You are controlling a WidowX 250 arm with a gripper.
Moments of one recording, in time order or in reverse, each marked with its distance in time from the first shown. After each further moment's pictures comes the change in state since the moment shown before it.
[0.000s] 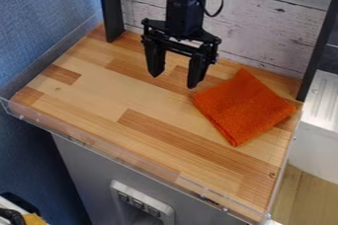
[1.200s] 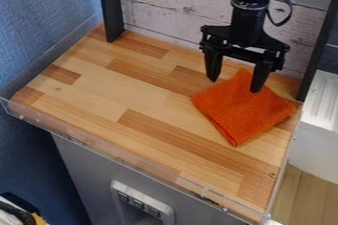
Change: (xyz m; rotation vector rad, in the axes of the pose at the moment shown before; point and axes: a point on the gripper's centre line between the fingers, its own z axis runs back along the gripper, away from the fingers) arm 0.038 -0.072 0.000 0.001 -0.154 0.062
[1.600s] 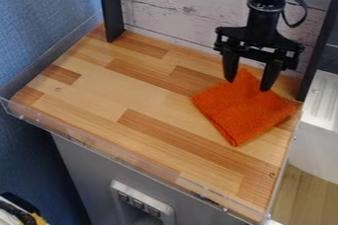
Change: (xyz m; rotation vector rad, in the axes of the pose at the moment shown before) arm 0.014 -0.015 -0.009 0.003 0.008 0.012
